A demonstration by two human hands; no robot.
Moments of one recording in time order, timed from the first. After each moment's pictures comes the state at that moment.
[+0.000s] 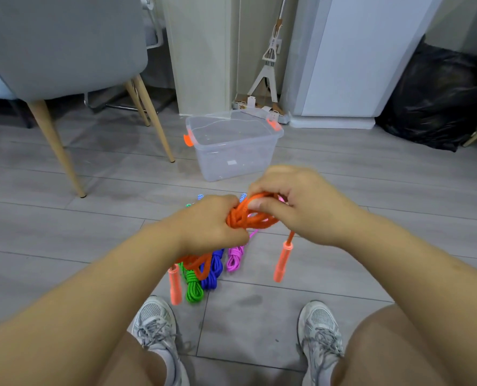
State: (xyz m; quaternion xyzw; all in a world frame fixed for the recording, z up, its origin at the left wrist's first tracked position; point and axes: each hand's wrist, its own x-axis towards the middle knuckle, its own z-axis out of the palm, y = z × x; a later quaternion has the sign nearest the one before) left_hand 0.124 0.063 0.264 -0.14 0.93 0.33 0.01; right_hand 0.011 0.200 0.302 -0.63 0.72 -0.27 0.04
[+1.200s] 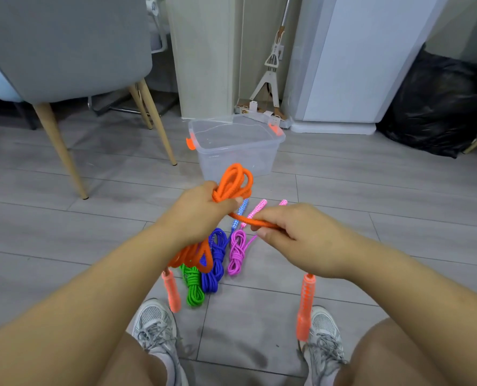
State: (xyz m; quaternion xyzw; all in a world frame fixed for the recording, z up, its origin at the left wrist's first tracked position) left_hand 0.121 0.049 0.258 -0.29 0.86 0.41 -0.11; right_hand 0.029 0.215 0.291 -0.60 0.77 -0.17 0.15
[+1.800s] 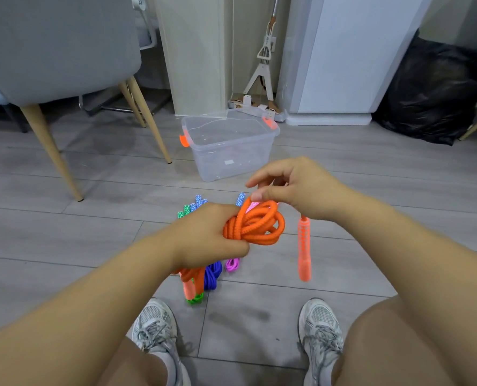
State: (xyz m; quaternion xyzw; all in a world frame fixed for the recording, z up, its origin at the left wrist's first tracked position) left_hand 0.130 0.071 0.258 -0.10 0.93 0.36 0.00; right_hand -0.016 0.191 0.296 -0.51 0.74 -0.38 0.21
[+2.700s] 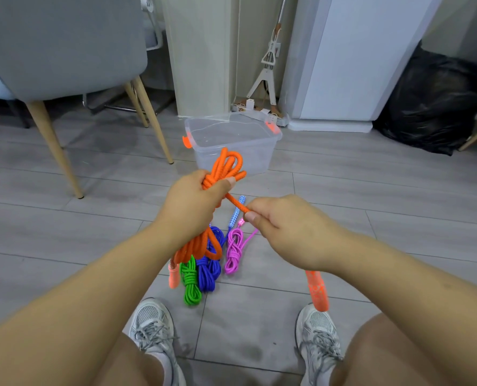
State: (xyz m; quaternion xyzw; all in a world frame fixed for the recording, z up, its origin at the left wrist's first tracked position) left_hand 0.116 0.056 0.262 -0.31 0.79 0.48 -0.24; right_hand 0.038 0.202 0.299 -0.56 0.81 -0.13 0.12
